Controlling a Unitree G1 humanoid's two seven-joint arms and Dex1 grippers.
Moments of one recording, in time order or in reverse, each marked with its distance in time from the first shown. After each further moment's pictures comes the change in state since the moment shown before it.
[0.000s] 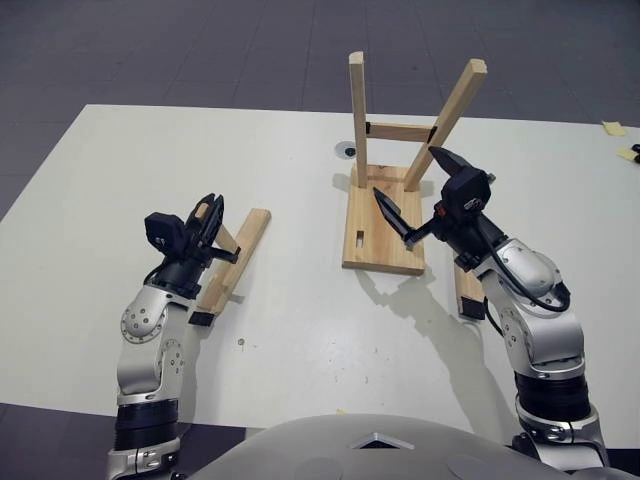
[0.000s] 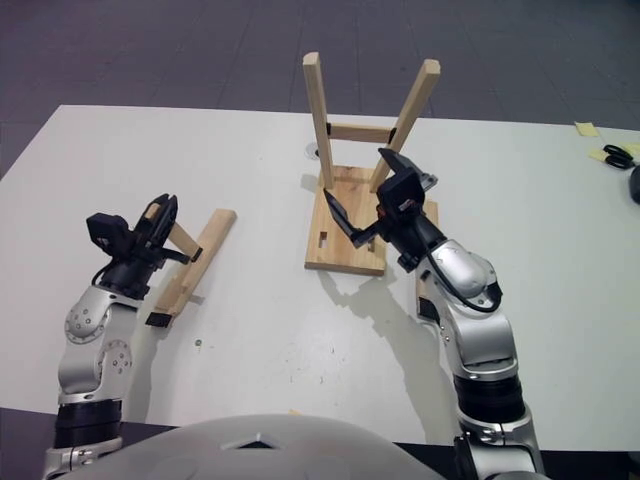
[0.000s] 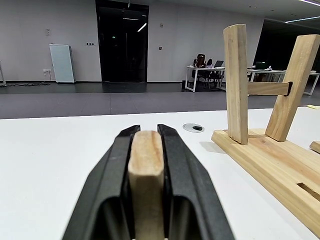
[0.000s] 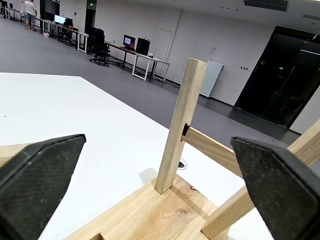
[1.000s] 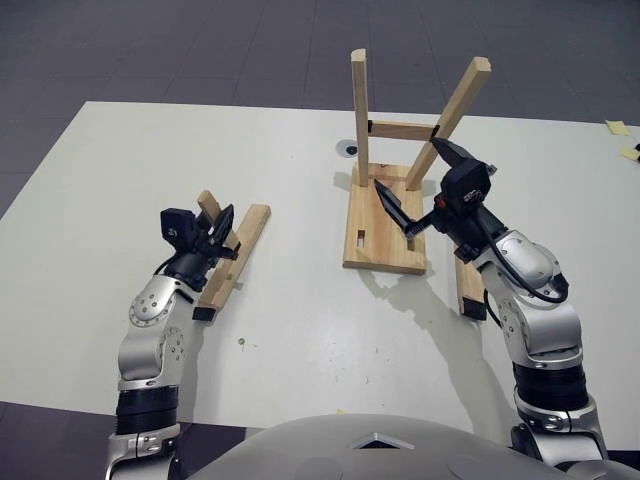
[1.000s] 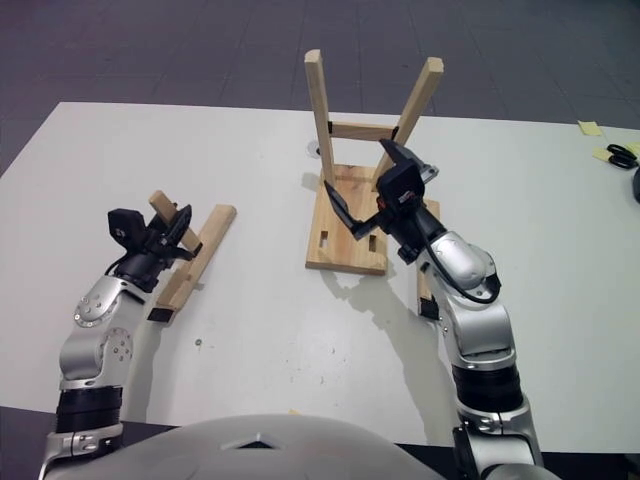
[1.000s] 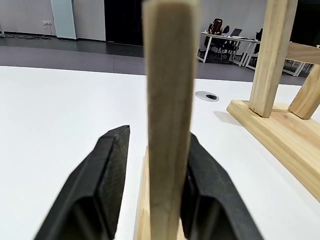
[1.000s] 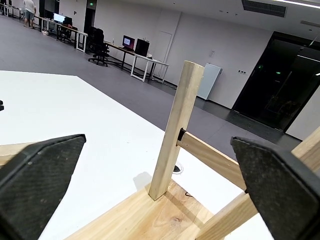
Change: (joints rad) left arm -0.102 0.015 0.037 0.009 -0.040 0.256 0.103; right arm -0.039 0.000 0.002 0.044 -0.019 -0.029 0.000
